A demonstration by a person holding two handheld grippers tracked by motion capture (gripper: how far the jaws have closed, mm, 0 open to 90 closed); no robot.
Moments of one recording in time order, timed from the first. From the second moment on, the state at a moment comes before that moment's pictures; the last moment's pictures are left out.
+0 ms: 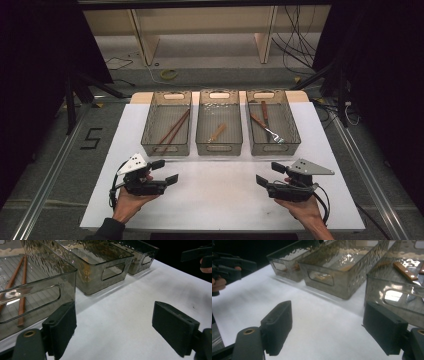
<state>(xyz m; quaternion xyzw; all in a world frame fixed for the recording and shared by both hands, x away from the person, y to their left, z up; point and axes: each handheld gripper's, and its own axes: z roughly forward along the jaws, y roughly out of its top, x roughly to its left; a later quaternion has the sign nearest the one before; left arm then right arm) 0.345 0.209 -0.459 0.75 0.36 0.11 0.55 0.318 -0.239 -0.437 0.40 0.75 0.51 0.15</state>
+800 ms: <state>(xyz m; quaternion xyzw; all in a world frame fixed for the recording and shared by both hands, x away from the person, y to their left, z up) 0.346 0.209 -0.459 0.75 0.36 0.12 0.54 0.312 -0.242 -0.445 0.40 0.74 0.51 0.16</state>
